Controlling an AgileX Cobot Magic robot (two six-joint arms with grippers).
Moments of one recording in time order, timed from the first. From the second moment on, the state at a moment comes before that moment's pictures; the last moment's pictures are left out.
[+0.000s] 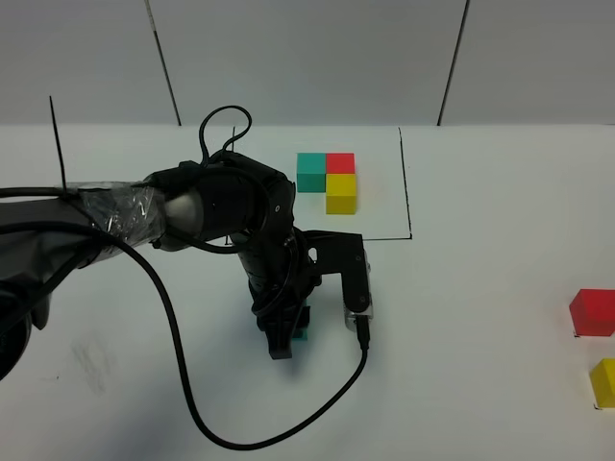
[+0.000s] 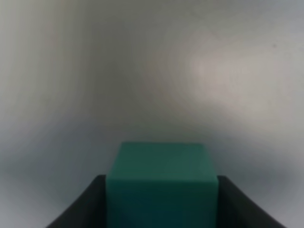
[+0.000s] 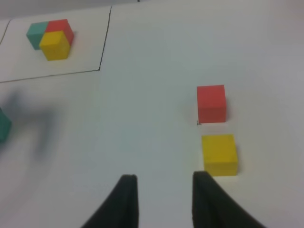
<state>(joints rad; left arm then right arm) -0.64 2.16 -1.47 -0.06 0.74 0.94 0.12 -0.01 -0.50 0.16 1.04 0.06</state>
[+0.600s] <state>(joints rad) -0.65 2.03 -1.67 0.06 0.98 0.59 0.12 -0.01 -0.50 0.16 1.04 0.06</state>
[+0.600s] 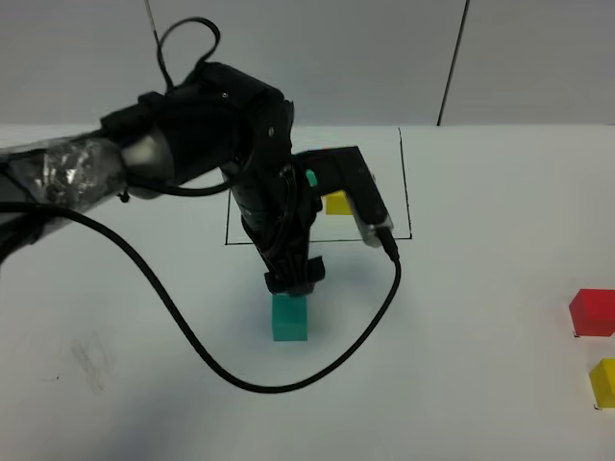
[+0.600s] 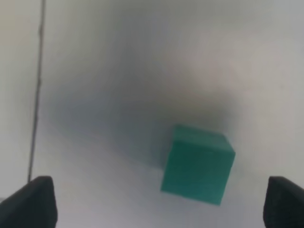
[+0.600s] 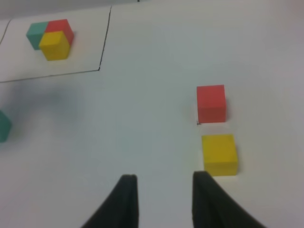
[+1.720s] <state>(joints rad) -0.56 1.01 -1.67 0.48 1.19 -0.18 0.12 -0.01 -0.50 0.16 1.04 0.06</state>
